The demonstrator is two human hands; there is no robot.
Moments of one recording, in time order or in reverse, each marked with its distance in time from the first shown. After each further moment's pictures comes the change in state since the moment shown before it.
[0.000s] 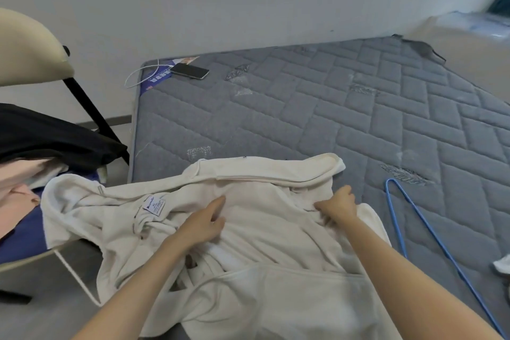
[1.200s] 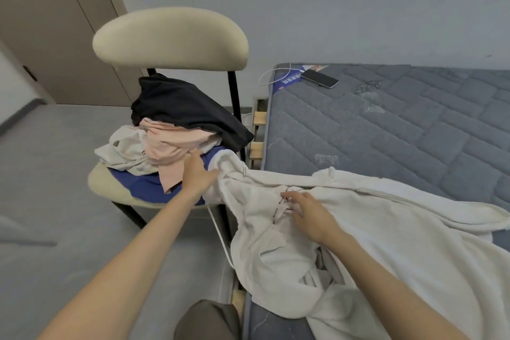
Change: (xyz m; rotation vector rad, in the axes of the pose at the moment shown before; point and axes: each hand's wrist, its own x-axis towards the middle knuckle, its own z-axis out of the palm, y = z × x) left_hand -0.102 -0.187 -0.172 -0.429 0.783 -0.348; right_hand -0.187 -0.183 0.166 -0.227 -0.479 -1.011
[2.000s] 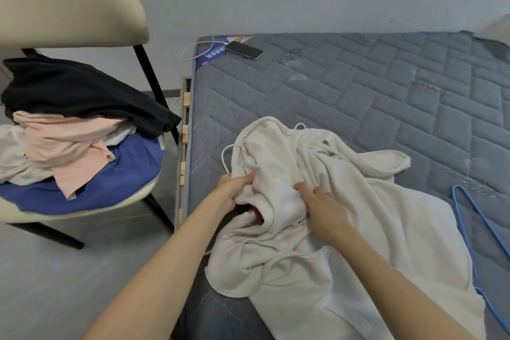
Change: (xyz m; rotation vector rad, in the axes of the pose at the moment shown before) left_hand -0.083 0.077 0.187 -0.676 -0.586 -0.525; right_hand -0.094 0.121 -0.041 -0.404 0.103 0.330
